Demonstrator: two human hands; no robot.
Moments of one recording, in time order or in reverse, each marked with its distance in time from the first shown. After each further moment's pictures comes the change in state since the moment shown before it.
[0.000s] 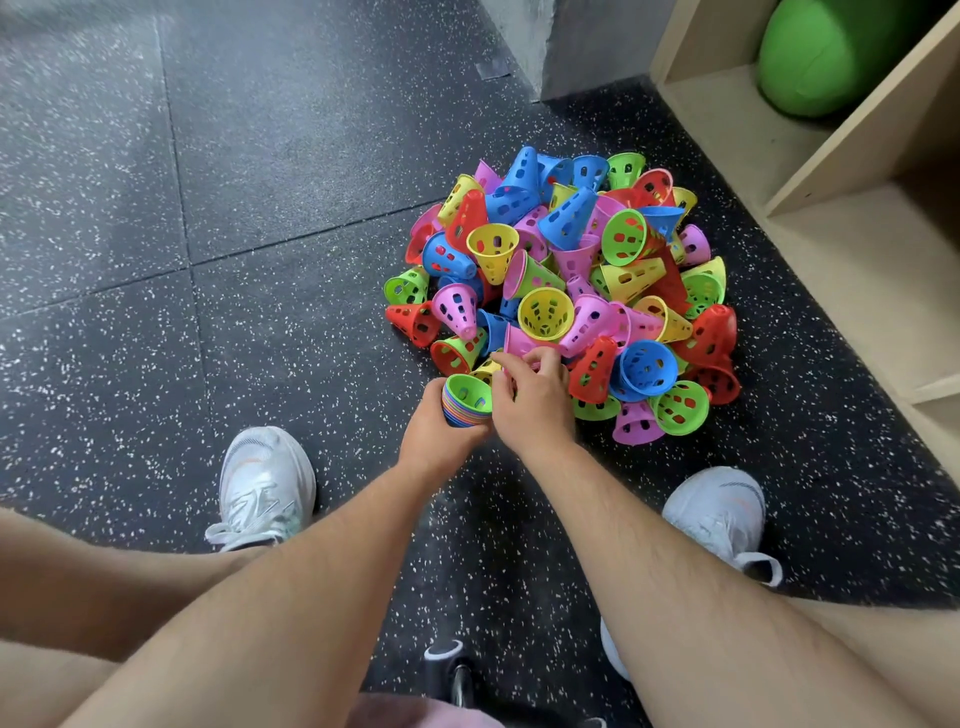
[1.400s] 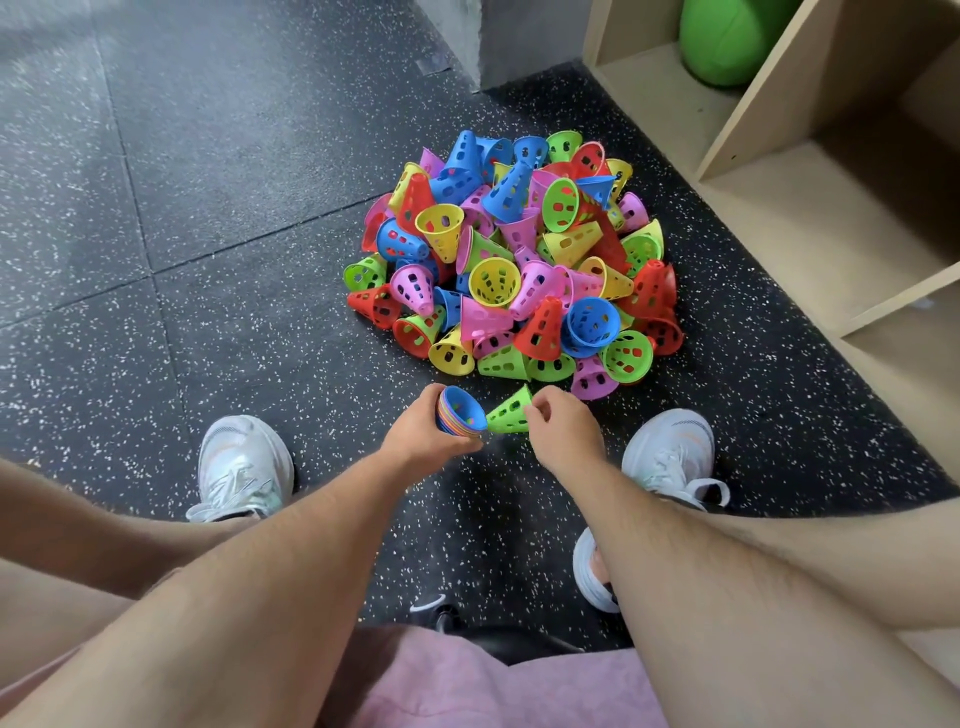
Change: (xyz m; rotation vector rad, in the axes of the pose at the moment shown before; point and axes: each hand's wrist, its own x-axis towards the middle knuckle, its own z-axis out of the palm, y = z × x) left_hand -0.035 -0.002 0.010 0.267 -0.248 0.071; right_hand -0.069 0.088 -0.032 0.006 -0.074 0.239
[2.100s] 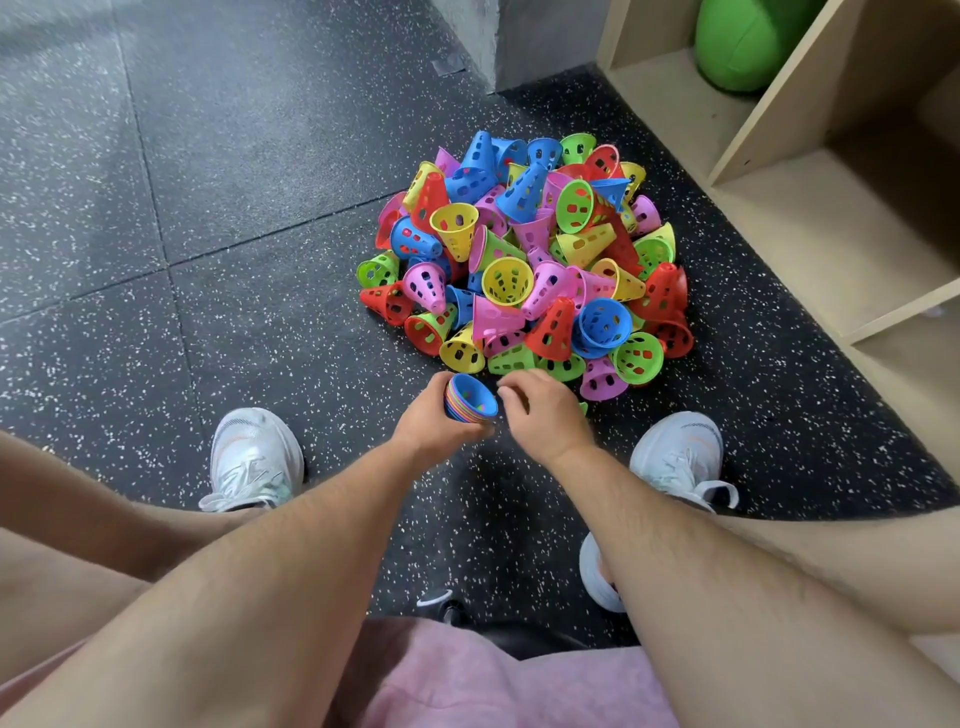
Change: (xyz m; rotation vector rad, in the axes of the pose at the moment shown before) left_hand 0.006 0.000 -0.001 -0.097 0.057 0.032; right_hand -0.003 -0.036 0.000 0.056 -0.007 -0.380
